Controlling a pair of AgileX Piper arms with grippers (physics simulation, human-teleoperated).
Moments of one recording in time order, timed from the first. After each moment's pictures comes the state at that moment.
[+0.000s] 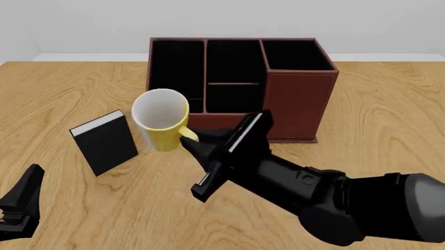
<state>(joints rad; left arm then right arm) 0.00 0.01 -0.01 0.00 0.00 0.95 1.51 -0.63 -0.72 -0.10</state>
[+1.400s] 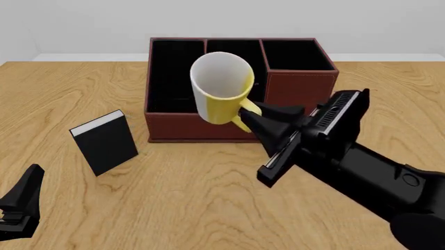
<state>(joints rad) 0.00 0.01 -0.01 0.00 0.00 0.82 1.11 -0.48 -0.55 -0.14</state>
